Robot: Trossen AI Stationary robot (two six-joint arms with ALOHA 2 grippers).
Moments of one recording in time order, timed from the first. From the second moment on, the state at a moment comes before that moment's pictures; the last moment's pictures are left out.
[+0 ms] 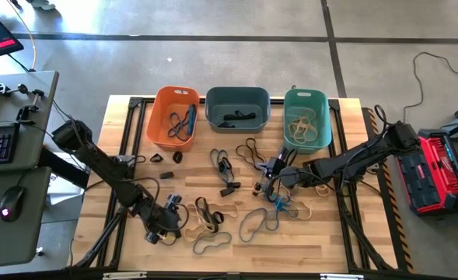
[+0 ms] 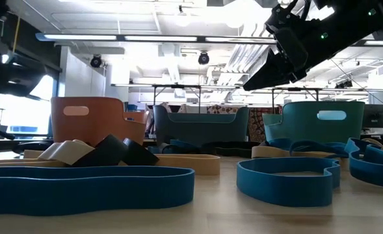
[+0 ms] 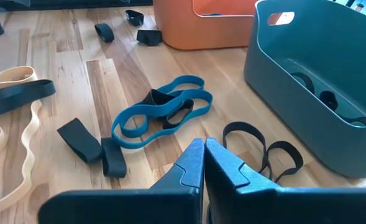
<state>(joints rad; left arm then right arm) -0.77 1.41 0.60 -0.20 -0.16 -0.26 0.28 1.38 0.59 0.20 0.64 0.26</state>
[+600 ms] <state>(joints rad) -0.78 1.50 0.60 -0.22 -0.15 -0.18 0.28 1.38 0.59 0.20 0.63 0.26</state>
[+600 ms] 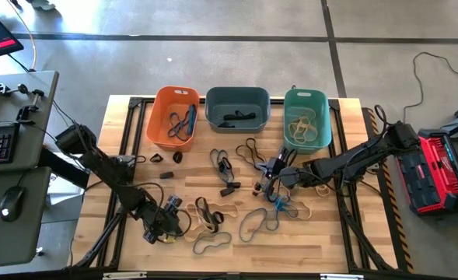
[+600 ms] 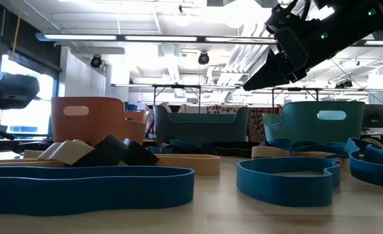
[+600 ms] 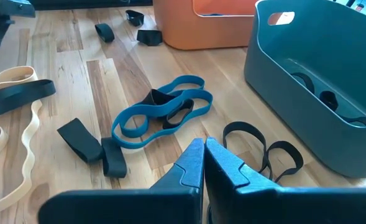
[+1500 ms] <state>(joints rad) -0.78 1.50 0.63 -0.22 -0.04 -0.21 0.28 1.38 0.59 0.20 0.63 0.26</state>
